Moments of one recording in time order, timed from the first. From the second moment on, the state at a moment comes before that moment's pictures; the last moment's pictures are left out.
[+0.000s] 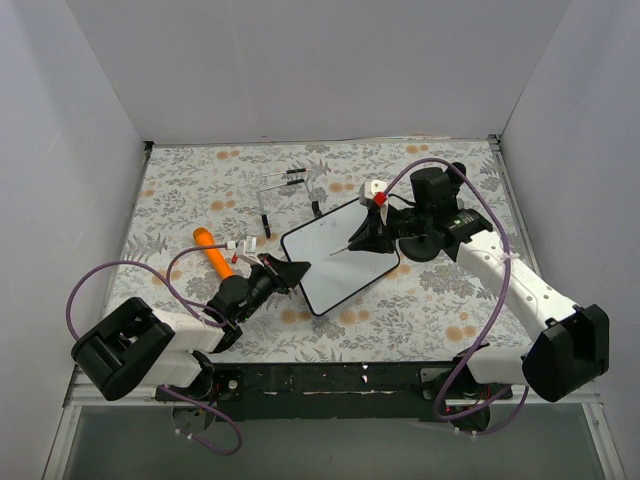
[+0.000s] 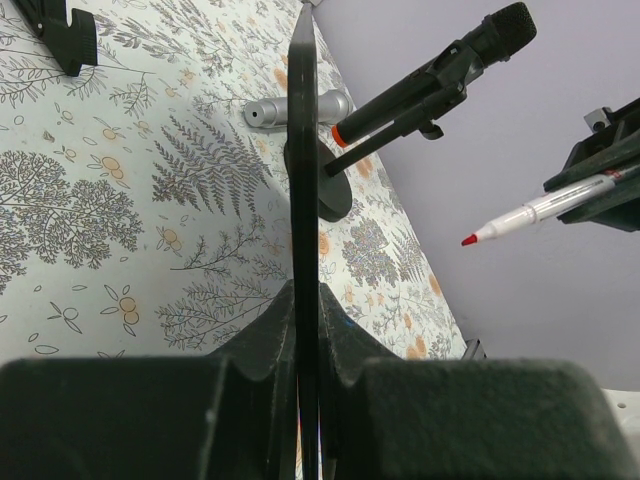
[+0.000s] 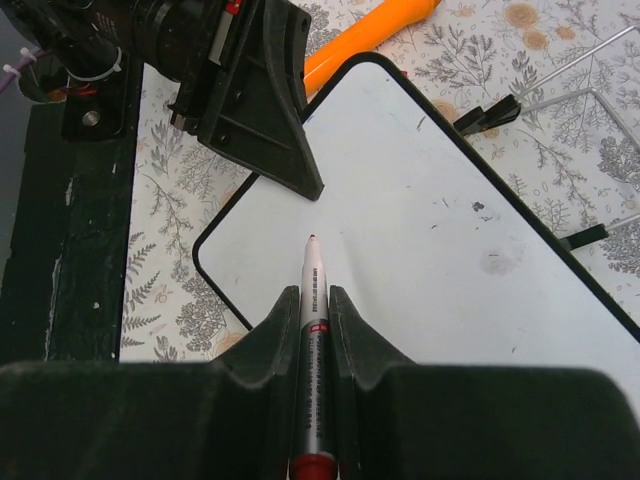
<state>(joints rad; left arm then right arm) -0.73 1.29 0.14 1.17 -0.04 -0.88 0.49 1.27 1.07 -0.42 -0.96 -0.49</state>
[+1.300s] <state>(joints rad) -0.73 1.29 0.14 1.17 -0.04 -0.89 0.50 1.31 1.14 -0.43 -0.96 -0.61</state>
